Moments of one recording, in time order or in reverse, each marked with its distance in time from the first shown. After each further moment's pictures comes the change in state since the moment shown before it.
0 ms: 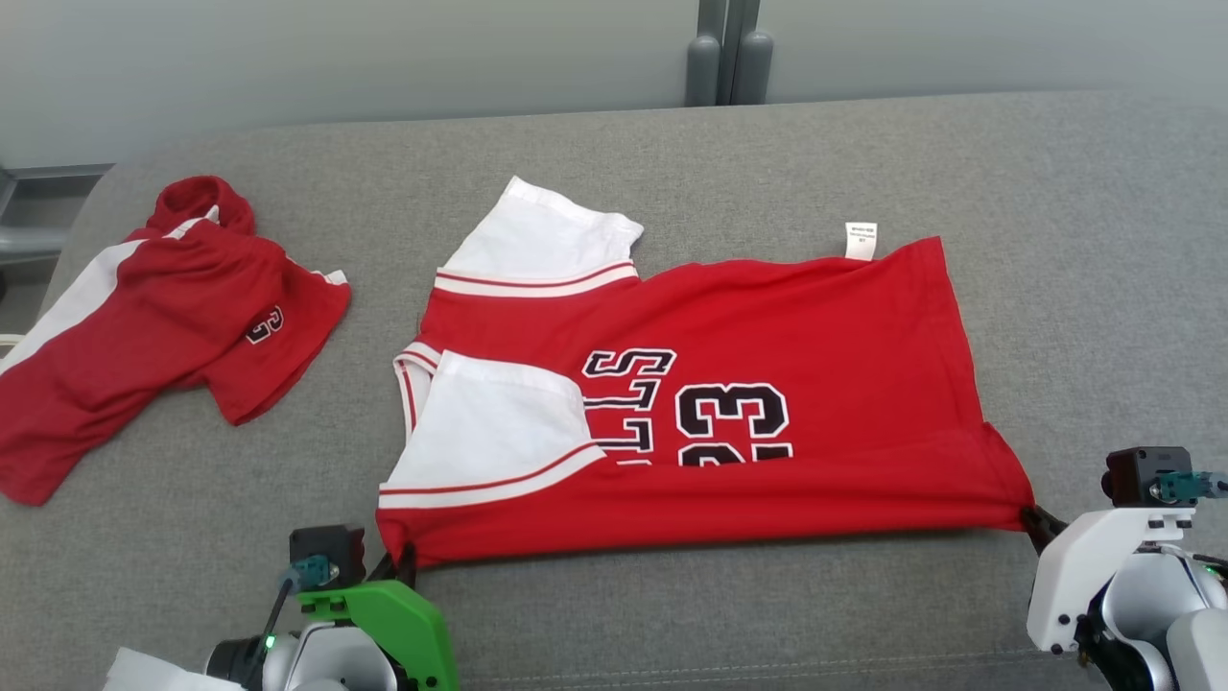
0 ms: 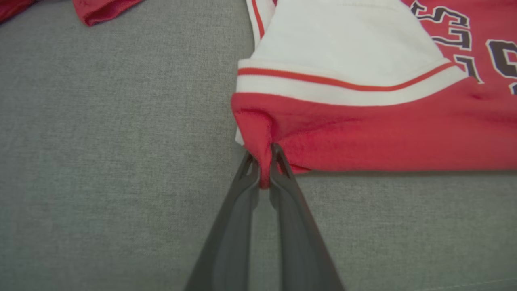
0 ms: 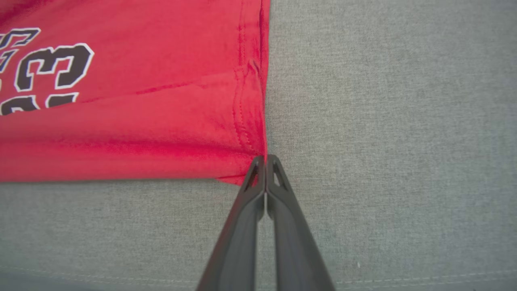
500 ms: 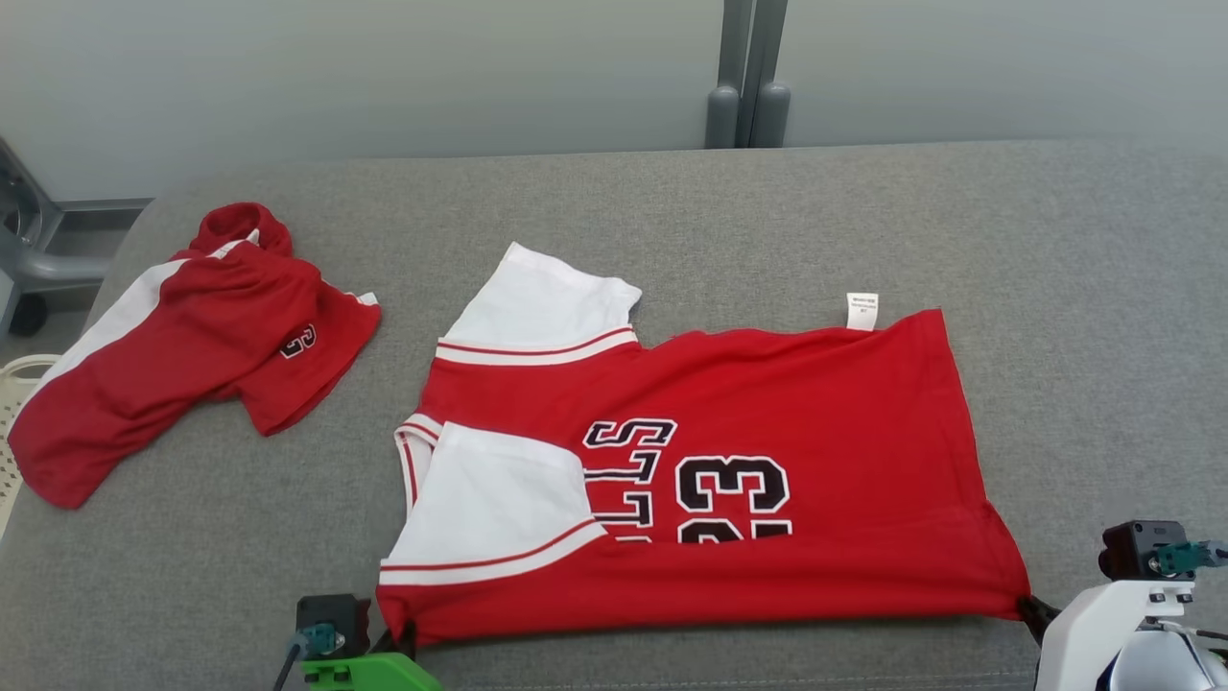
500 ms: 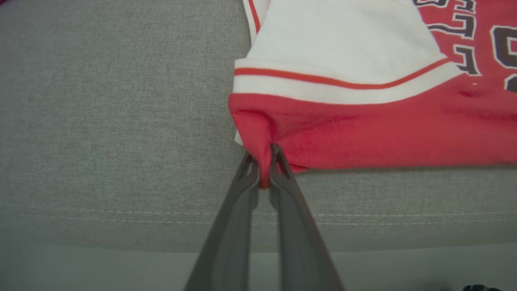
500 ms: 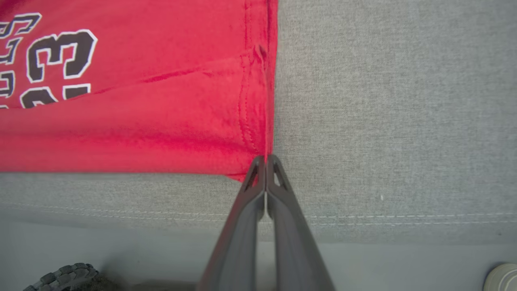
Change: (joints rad) left arm 0.138 0.055 -0.037 -0.137 0.005 0.051 0.055; right arm 0.156 -0.006 -0.002 -0.107 0.073 0.000 0.103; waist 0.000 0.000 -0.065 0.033
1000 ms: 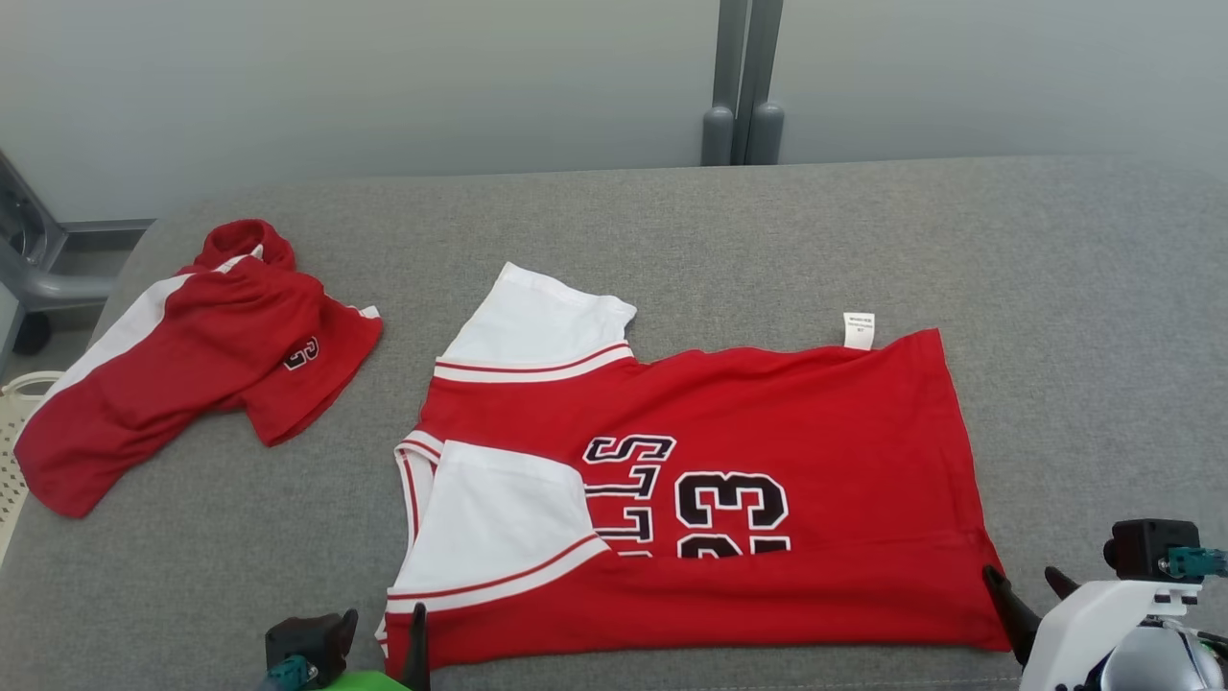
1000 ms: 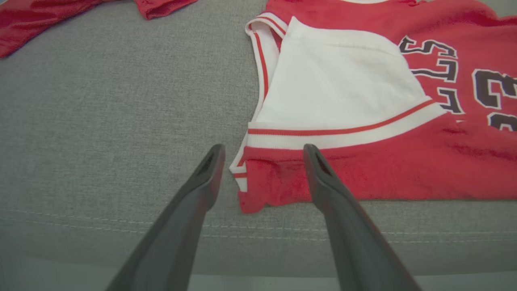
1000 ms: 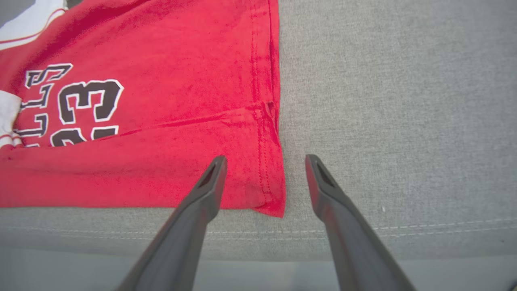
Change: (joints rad) left arm 0.054 -0.004 0.029 0.017 -0.008 -0.024 -0.170; right arm 0.024 0.042 -0.012 -0.025 -0.006 0.000 -0.086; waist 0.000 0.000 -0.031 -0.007
